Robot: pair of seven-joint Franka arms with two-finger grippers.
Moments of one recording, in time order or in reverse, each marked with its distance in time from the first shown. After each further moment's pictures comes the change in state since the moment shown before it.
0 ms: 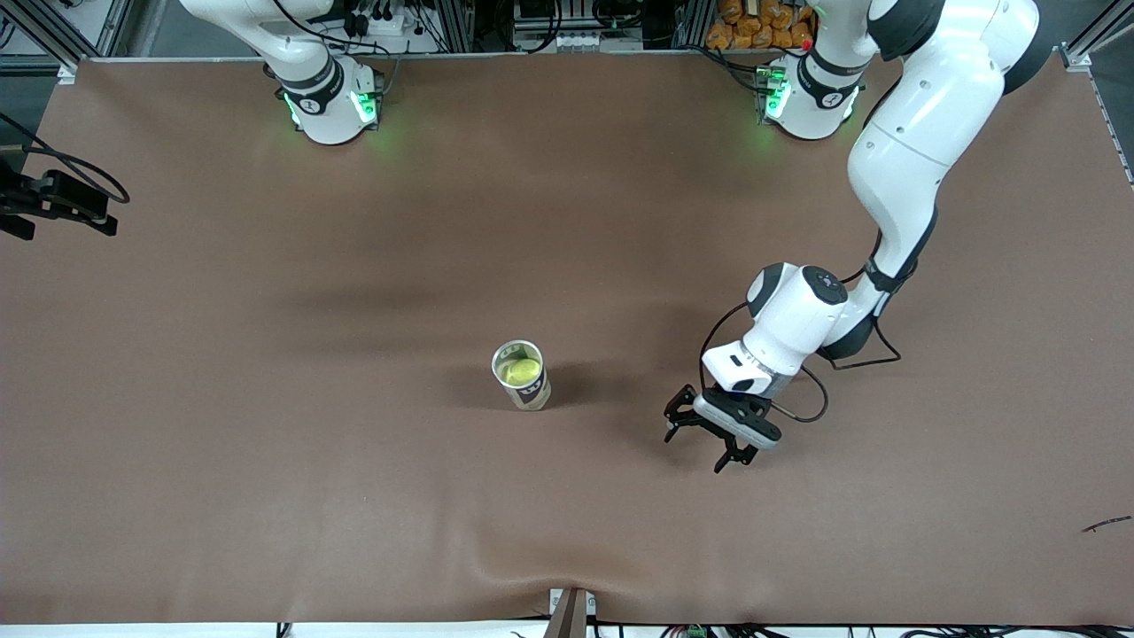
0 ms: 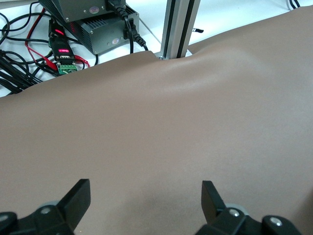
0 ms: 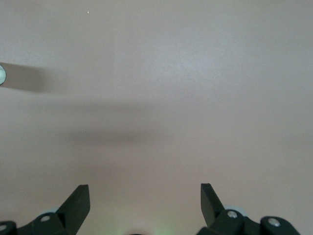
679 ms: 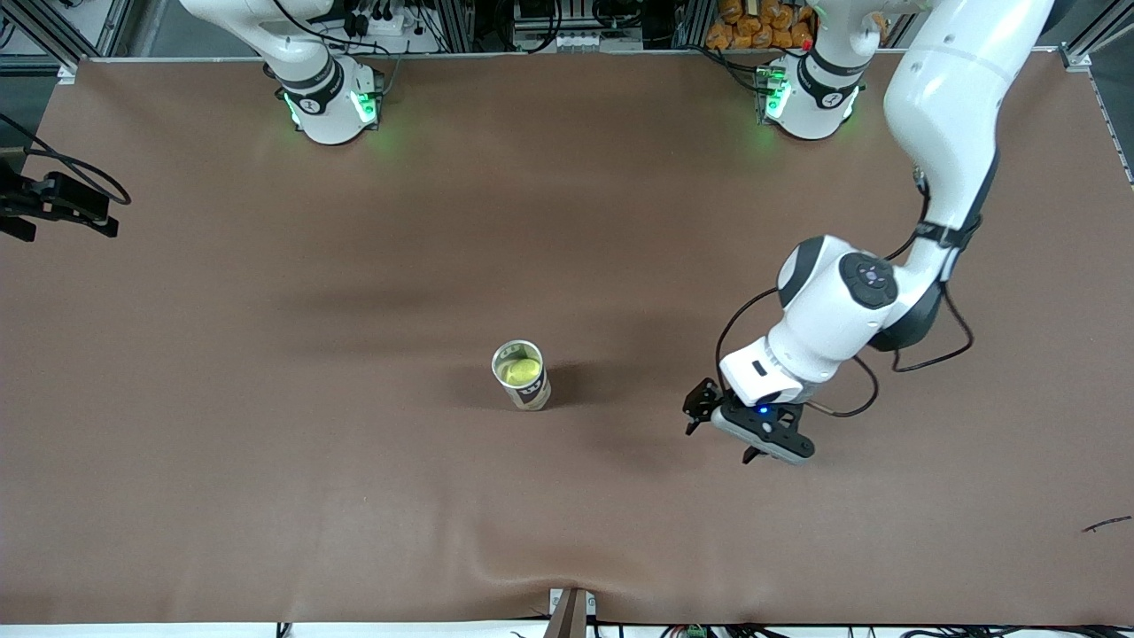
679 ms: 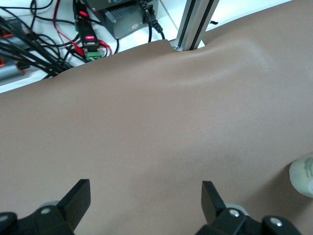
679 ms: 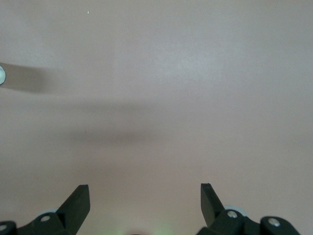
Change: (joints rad) left arm 0.005 -0.199 -0.003 0.116 -0.054 -0.541 -0.083; right arm 0.000 0.003 0.001 0.000 0.000 0.003 0.000
